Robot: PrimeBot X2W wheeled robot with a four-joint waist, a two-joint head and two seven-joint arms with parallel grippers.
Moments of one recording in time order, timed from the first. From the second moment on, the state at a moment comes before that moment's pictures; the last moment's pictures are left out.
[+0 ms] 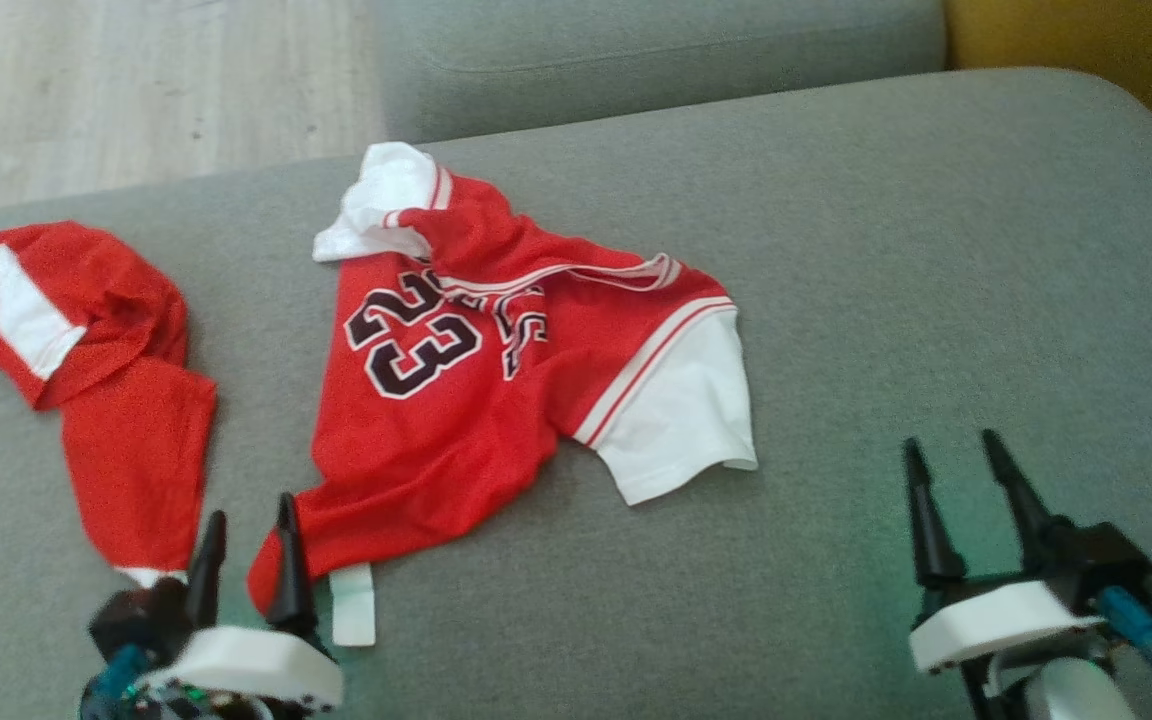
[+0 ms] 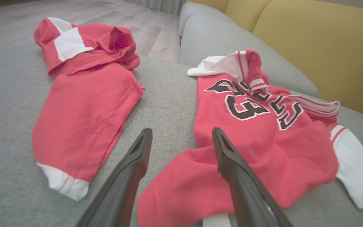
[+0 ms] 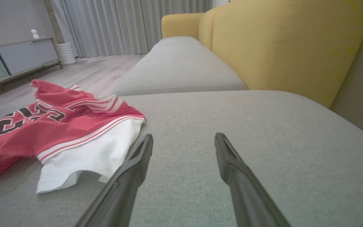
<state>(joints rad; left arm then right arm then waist) -0.07 0.30 -0.42 0.33 -0.75 0.17 -0.23 0.00 -0.05 0.01 0.30 0.04 0.13 -0.25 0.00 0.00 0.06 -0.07</state>
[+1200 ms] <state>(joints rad) 0.17 0.07 -0.13 0.19 -0.08 -0.06 -0.25 0.07 -0.04 -0.02 0.32 0.09 0.13 -0.25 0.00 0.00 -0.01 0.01</state>
